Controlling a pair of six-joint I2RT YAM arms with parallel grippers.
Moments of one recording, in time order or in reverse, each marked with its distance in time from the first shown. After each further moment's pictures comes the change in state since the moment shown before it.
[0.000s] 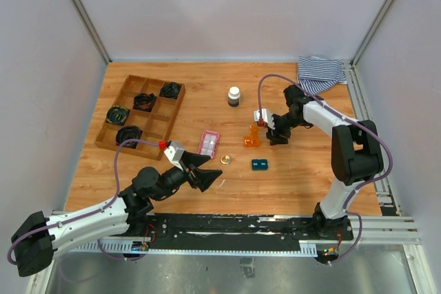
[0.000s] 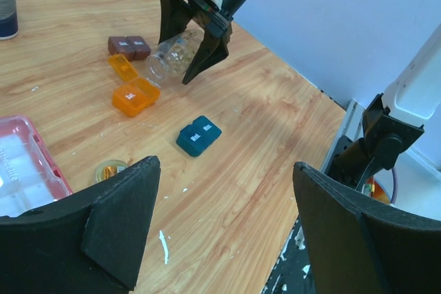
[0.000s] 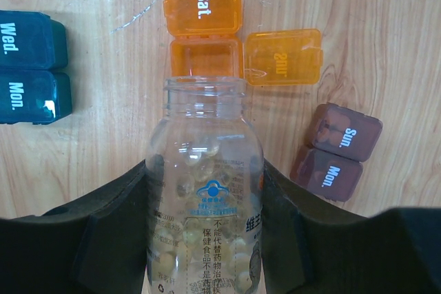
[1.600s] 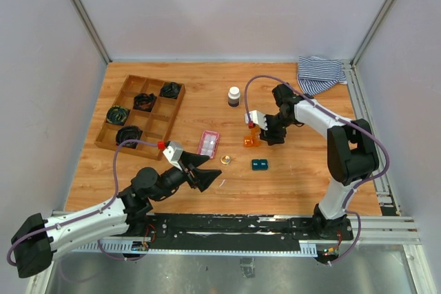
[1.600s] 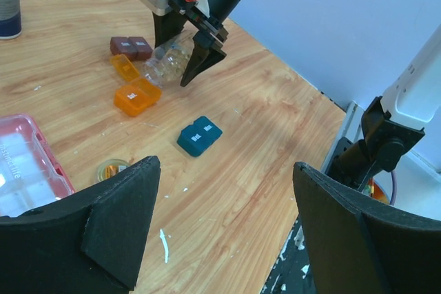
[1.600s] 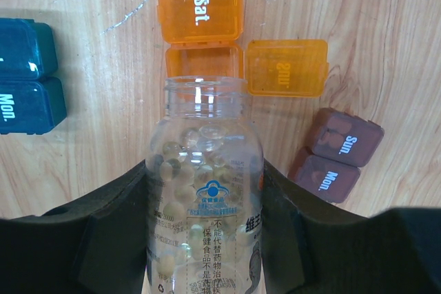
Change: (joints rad) left arm 0.002 -0.026 0.000 -0.026 -0.009 -0.004; right arm 0.100 0.019 0.053 -0.026 0.170 0.080
